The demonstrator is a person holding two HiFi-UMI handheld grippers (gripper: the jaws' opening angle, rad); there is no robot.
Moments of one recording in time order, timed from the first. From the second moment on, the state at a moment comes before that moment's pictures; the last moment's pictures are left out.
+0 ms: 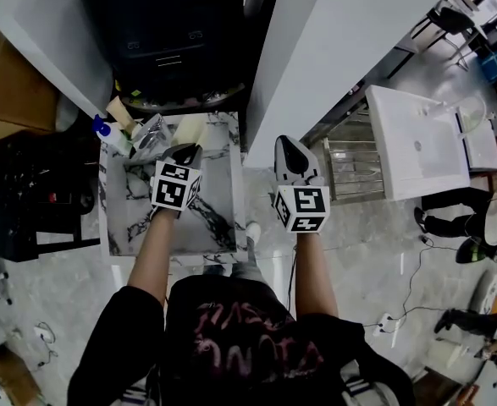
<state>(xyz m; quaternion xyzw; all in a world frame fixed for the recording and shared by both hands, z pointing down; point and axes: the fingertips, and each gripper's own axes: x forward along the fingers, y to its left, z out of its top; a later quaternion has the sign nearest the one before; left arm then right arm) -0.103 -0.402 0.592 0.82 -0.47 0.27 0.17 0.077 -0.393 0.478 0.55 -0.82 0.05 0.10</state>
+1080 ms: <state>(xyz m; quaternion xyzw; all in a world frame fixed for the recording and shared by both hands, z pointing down) -0.088 -0.430 0.704 0.79 -0.44 0.36 0.23 0.131 -0.412 0.528 0.57 -0.80 0.09 0.15</state>
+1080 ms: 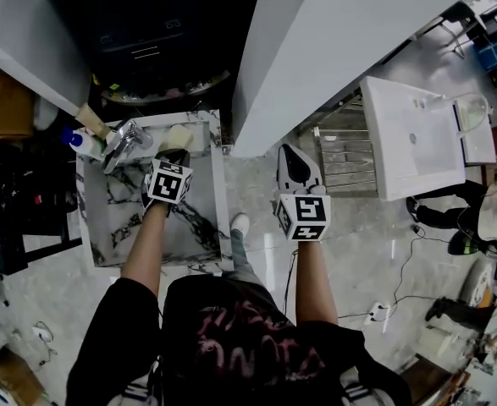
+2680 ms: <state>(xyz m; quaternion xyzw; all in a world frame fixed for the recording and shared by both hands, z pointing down) -0.114 -0.399 0.549 0.82 -0.51 0.24 0.12 0.067 -0.383 0.483 0.55 -0.82 0.07 0.11</state>
